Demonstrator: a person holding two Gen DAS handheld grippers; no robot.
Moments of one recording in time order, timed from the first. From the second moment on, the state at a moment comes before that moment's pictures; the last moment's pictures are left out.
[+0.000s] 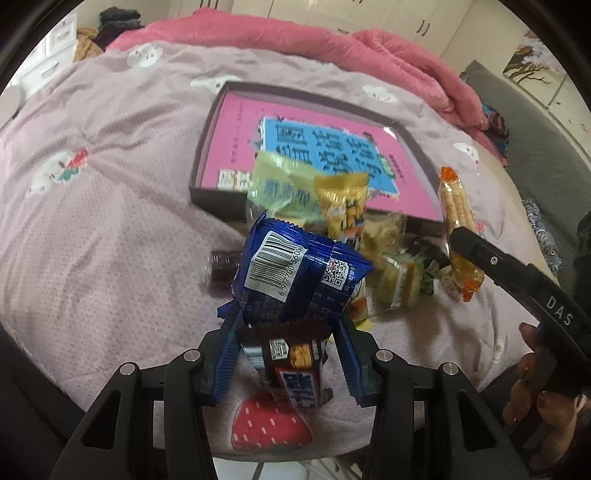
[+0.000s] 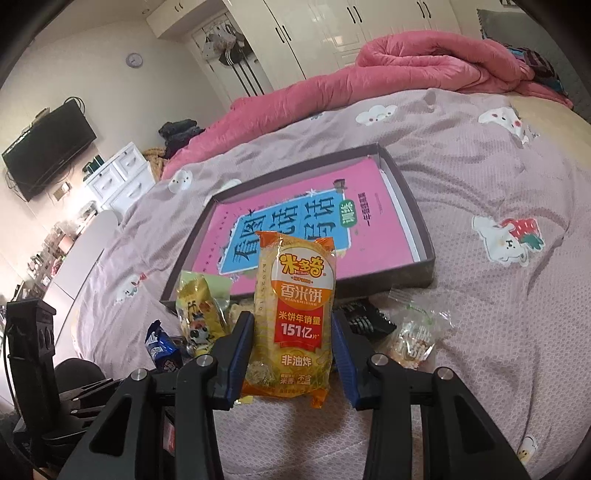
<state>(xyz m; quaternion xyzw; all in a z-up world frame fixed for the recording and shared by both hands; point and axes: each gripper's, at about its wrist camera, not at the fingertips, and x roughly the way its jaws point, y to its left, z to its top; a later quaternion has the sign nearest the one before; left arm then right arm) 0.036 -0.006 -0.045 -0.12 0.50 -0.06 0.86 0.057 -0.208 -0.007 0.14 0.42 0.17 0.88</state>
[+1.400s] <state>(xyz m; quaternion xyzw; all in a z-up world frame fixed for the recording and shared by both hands) 0.075 0.040 -0.009 -0.15 0.41 -0.02 0.90 0.070 -0.221 0.023 0.12 0.36 0.16 0.91</state>
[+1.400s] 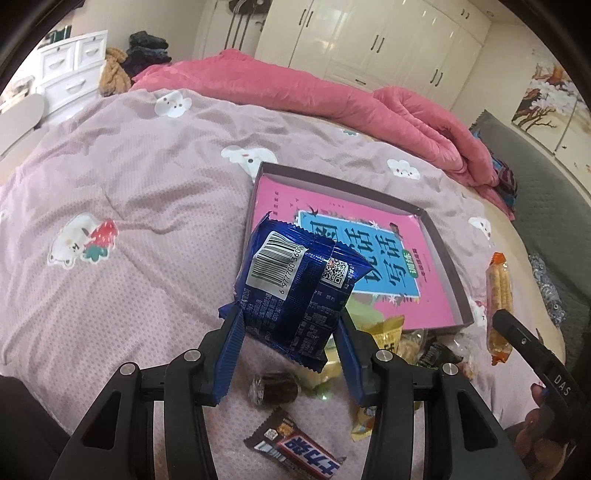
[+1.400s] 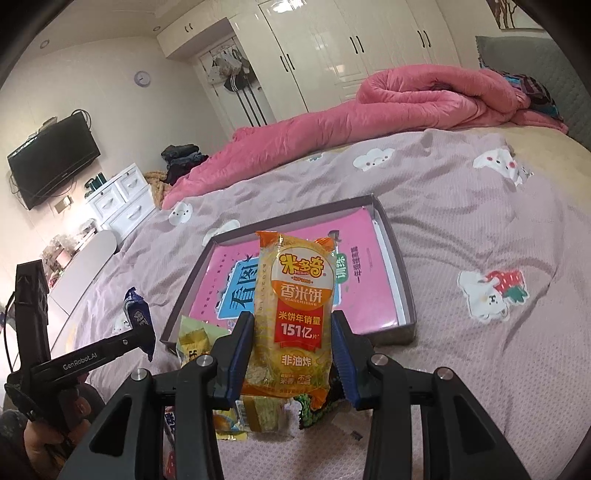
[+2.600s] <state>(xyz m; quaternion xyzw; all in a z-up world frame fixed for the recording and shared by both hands) 0.131 0.037 -0.002 -0.12 0.38 -0.02 0.92 0.104 -0.239 0.035 0.11 0.33 0.13 0.93</state>
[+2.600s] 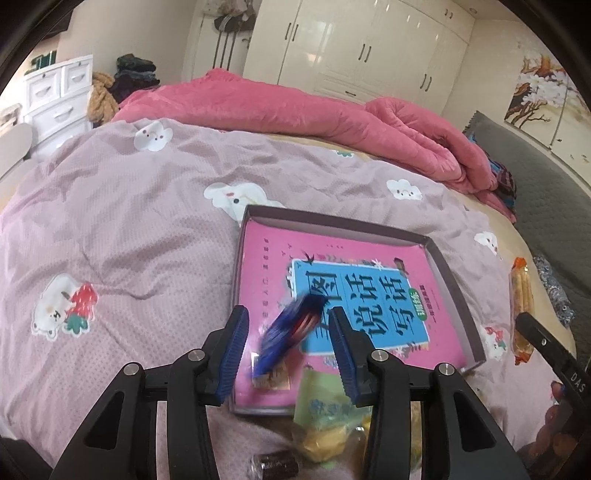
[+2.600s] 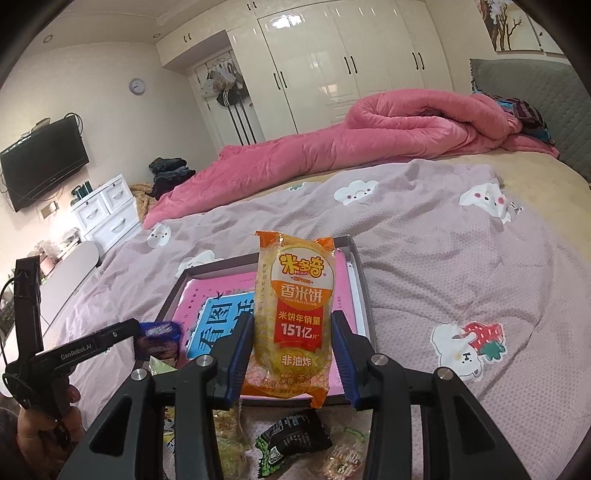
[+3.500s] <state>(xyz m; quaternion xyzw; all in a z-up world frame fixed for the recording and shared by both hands) 0.170 0.033 -0.044 -0.15 0.45 -0.05 0.88 0.147 -0.231 -0.008 0.09 0.41 0.12 0.90</state>
